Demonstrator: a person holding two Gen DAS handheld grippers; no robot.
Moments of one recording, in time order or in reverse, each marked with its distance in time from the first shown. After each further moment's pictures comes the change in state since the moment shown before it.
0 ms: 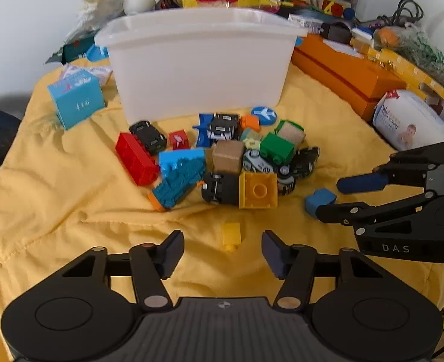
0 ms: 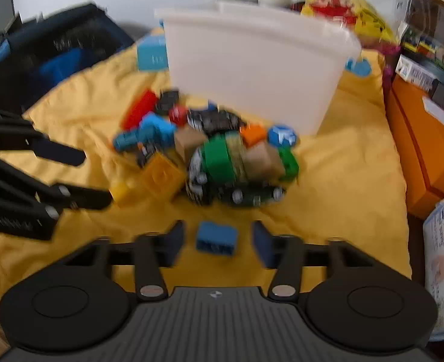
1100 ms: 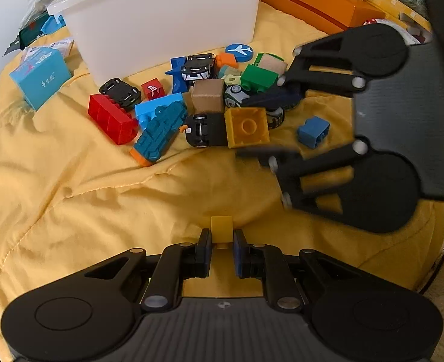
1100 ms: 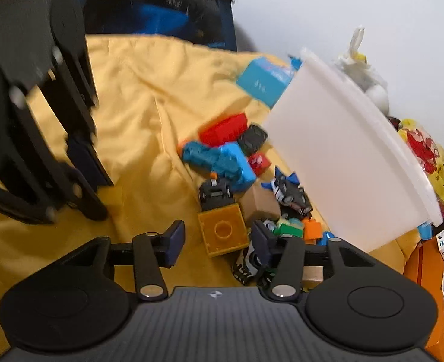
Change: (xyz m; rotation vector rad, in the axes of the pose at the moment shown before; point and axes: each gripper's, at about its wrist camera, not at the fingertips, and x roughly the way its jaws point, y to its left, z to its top) left arm 0.012 0.005 -0.008 0.165 0.217 -0.054; right arm 0.035 0.072 0.016 -0.623 -0.129 -0.055
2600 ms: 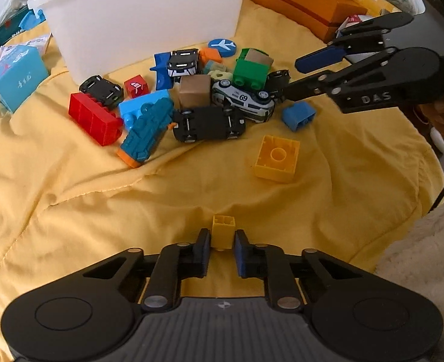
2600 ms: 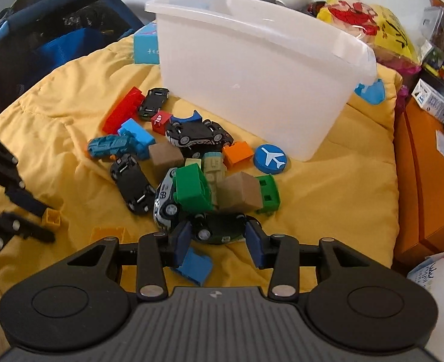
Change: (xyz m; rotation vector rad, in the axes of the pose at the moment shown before) left arm 0.010 0.010 -0.002 0.046 0.019 -0.108; right arm -0.019 -0.098 -0.042 0.491 0.139 0.079
